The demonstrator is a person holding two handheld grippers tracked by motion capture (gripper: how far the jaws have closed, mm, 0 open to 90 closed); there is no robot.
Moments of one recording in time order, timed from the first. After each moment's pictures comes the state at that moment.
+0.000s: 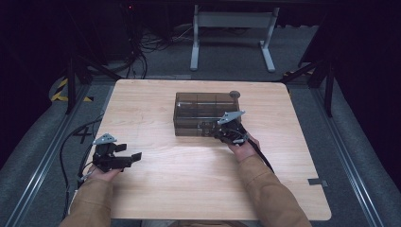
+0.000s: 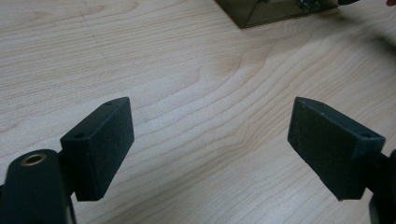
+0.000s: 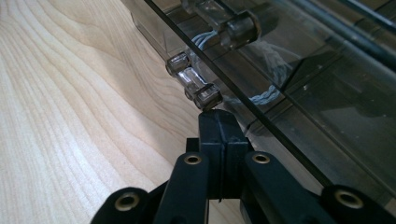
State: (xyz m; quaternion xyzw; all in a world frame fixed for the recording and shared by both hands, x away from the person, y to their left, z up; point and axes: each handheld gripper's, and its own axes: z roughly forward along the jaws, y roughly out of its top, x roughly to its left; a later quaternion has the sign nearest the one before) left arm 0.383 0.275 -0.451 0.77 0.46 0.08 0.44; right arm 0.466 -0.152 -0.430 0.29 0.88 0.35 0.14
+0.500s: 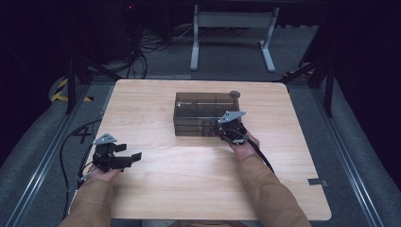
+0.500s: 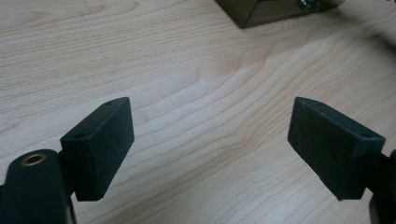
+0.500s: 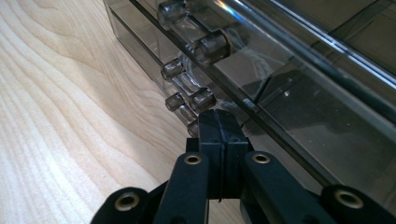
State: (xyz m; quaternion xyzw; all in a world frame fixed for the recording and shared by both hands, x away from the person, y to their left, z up) left arm 0.383 0.275 -0.451 0.77 0.46 0.08 0.44; right arm 0.466 -0.152 -0.429 0.30 0.87 0.36 0.18
